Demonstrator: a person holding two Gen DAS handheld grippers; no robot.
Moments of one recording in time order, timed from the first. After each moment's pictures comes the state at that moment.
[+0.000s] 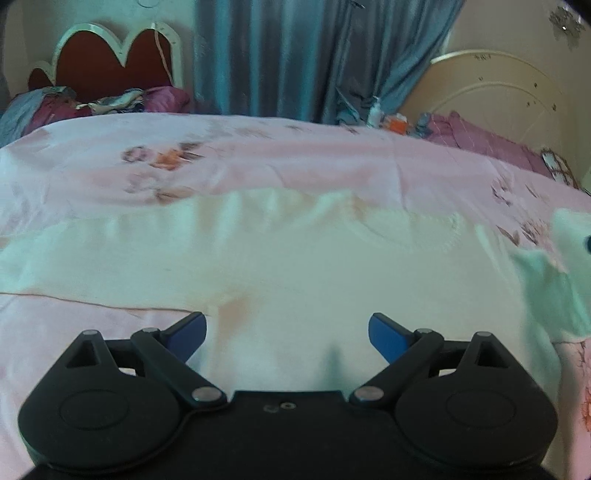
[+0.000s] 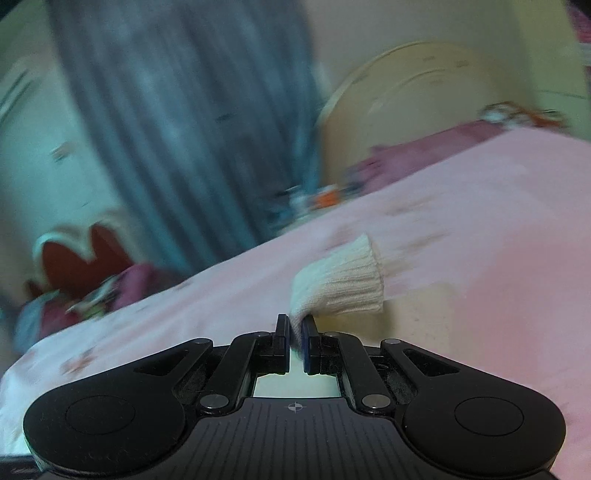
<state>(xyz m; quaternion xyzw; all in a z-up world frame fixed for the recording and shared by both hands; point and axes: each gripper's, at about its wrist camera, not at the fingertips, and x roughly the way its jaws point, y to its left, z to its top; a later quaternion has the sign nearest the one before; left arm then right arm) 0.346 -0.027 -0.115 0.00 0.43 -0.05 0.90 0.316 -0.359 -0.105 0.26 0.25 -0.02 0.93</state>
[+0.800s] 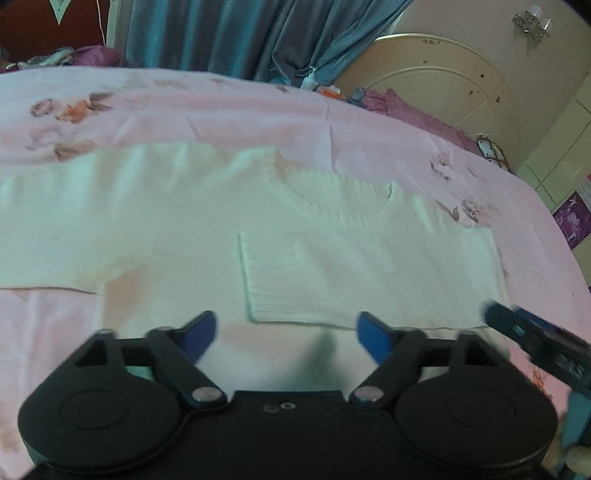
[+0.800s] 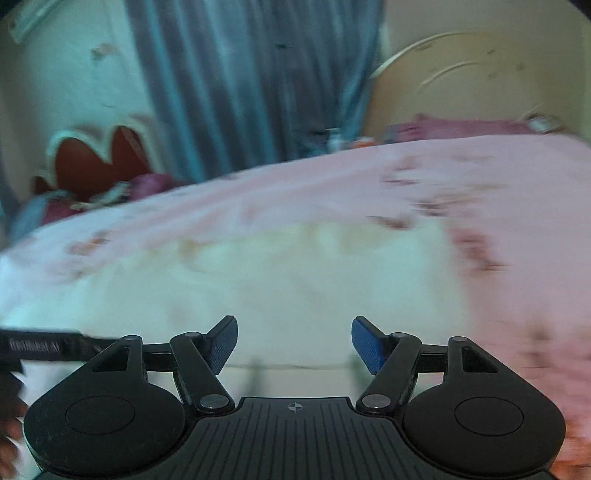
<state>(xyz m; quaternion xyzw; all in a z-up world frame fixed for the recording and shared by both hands) 0.380 -0.055 -0.168 -0.06 0.48 -0.18 0.86 0.274 -0.311 -0.143 0.14 0.34 -0.05 0.93</state>
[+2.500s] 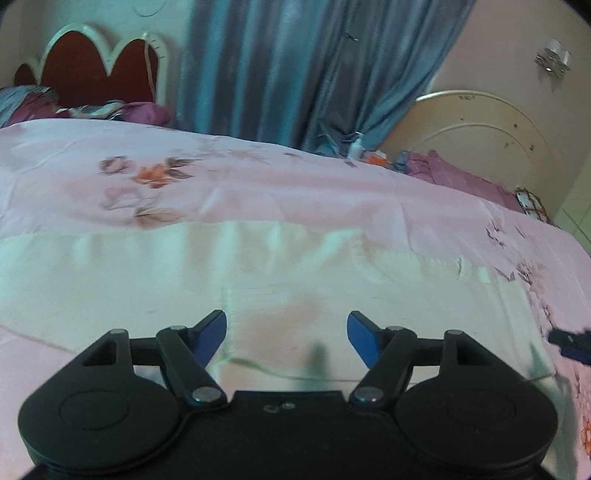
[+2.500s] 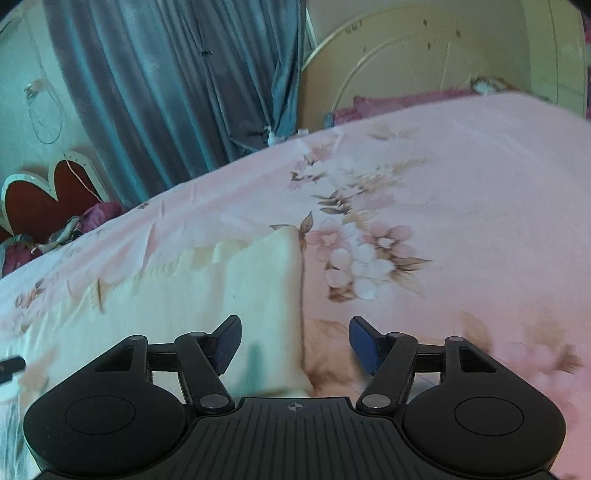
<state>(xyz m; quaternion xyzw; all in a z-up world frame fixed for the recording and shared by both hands) 0.397 -0.008 -0.153 -0.05 0.38 -0.11 0.92 0.323 -0.377 -0.159 0.22 0.35 -0.09 0.91</state>
